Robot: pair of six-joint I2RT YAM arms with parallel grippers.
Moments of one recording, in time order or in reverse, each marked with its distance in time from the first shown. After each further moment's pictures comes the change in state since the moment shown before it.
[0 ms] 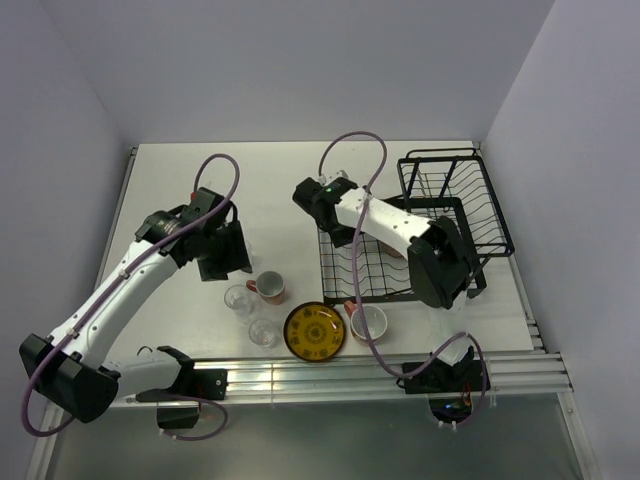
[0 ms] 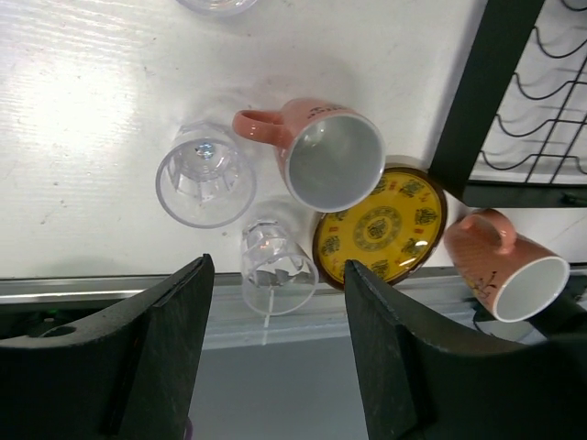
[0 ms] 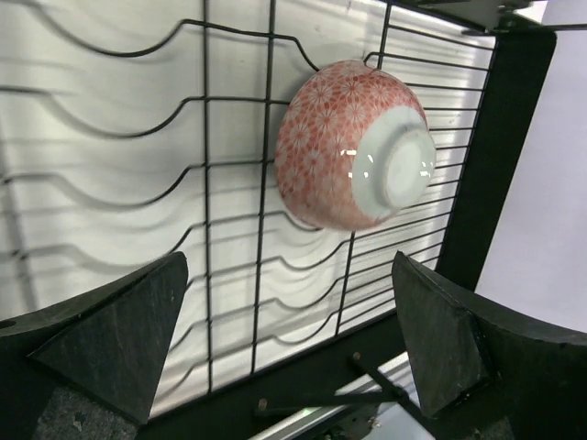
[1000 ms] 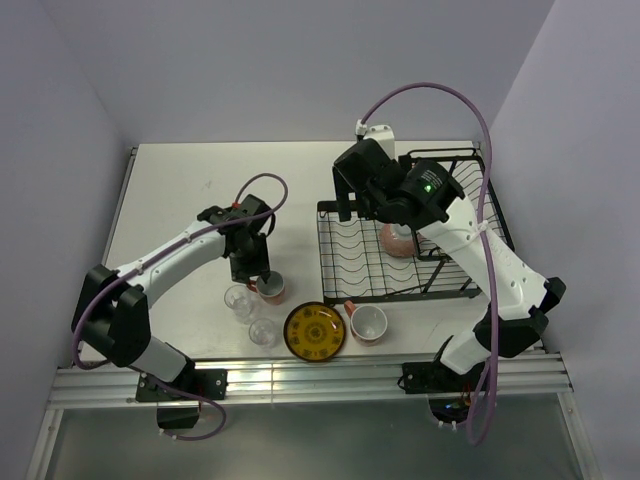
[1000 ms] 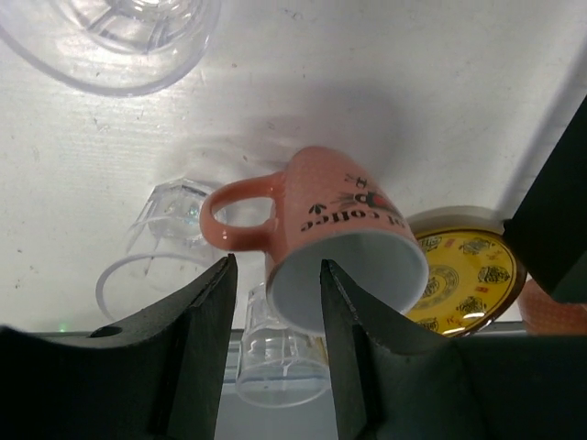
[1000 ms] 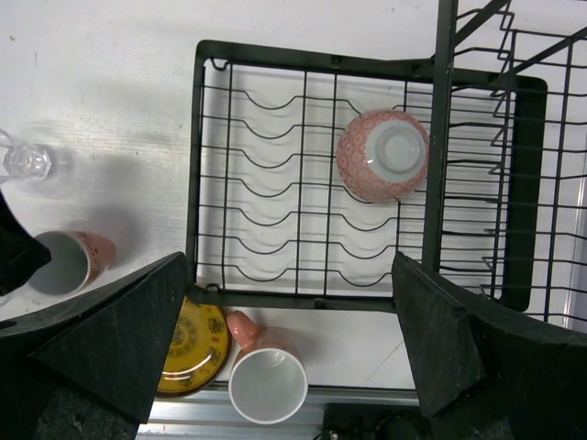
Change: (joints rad) left arm -0.079 0.311 -0.075 0.182 -0.037 0.029; right arm 0.127 -0.492 0.295 -0.186 -0.161 0.105
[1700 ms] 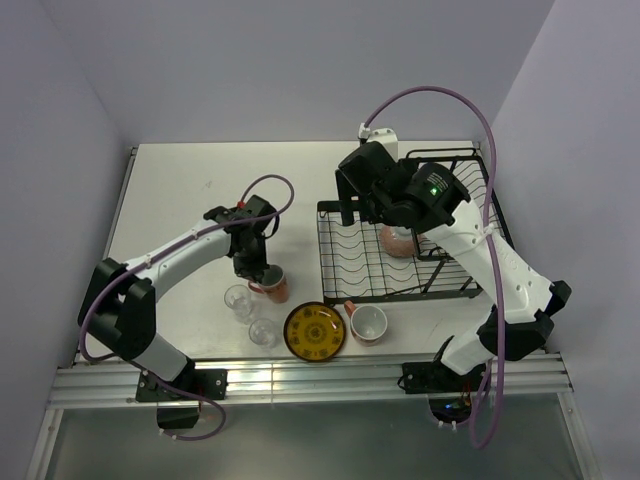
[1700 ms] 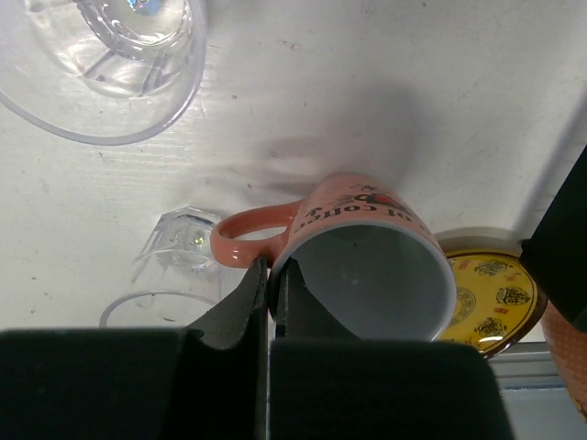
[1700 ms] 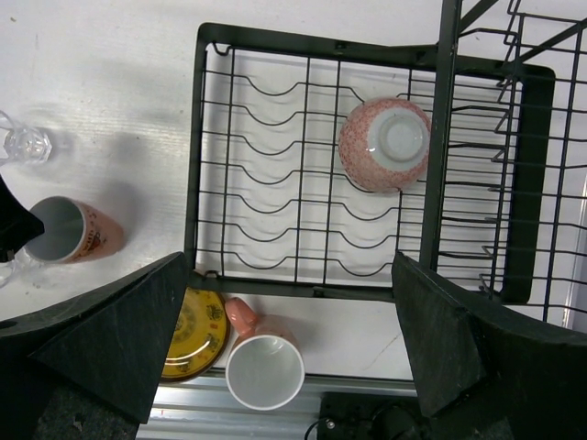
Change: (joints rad) left arm -0.004 0.060 -0.004 0.055 -0.036 0.049; right arm -0.003 -0.030 -0.023 -0.016 -0.034 0.000
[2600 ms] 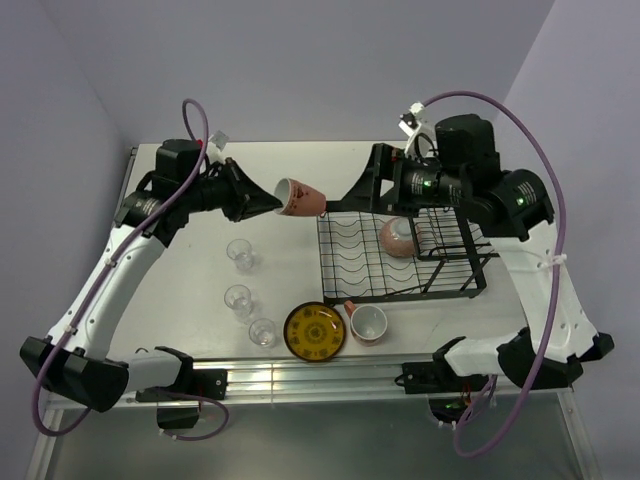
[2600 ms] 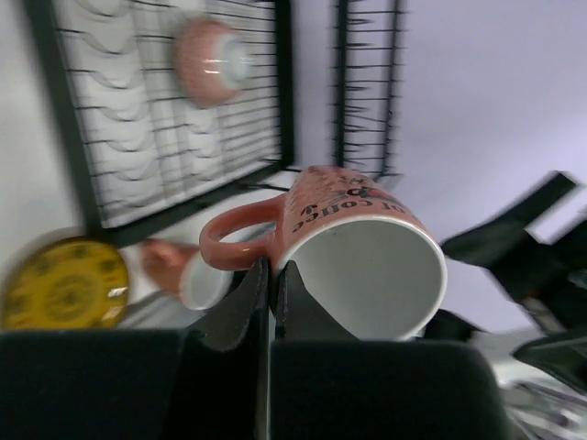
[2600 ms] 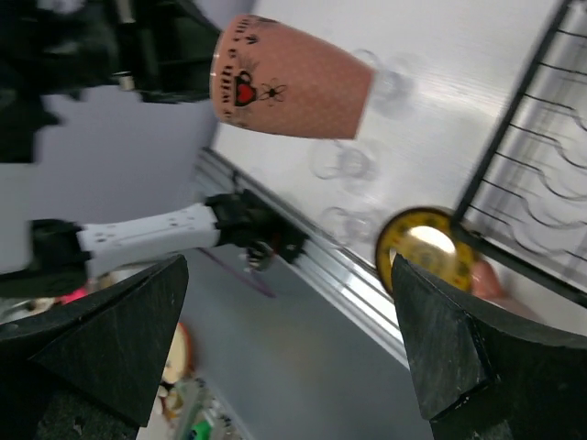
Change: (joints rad) left arm 0.207 -0.293 0.287 0.204 0.618 -0.278; right arm -0.307 -0.180 -0.007 0.165 -0.951 0.067
